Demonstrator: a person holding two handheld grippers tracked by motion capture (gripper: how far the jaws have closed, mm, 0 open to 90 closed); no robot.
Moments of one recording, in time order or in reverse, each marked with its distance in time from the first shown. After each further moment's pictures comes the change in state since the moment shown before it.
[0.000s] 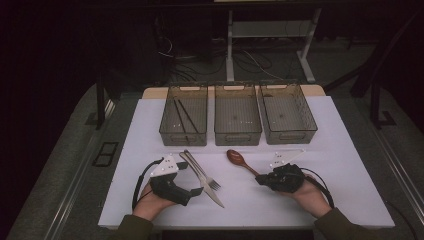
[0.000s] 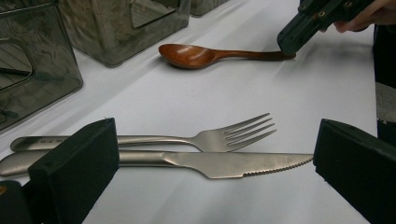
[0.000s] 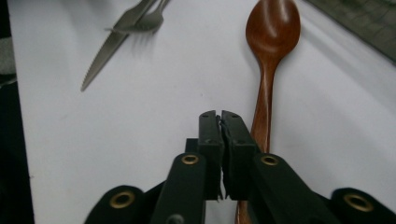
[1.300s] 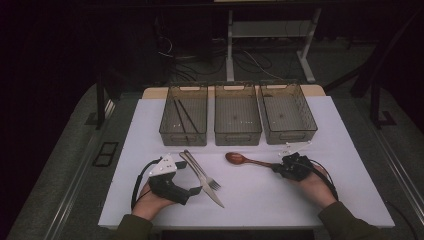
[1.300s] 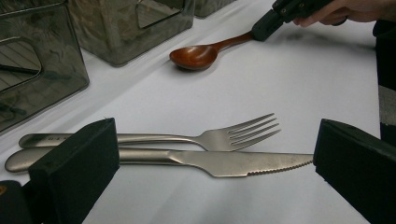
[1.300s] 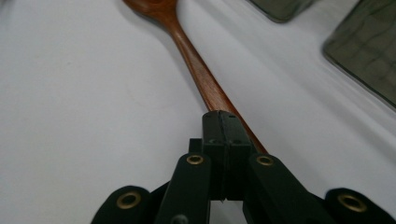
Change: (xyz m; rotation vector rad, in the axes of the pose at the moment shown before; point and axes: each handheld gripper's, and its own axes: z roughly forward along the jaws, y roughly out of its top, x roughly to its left) left arm 0.004 -0.001 -0.002 -0.006 0.006 -0.008; right arm -0.046 -0.013 -0.002 0.069 -0.217 0.056
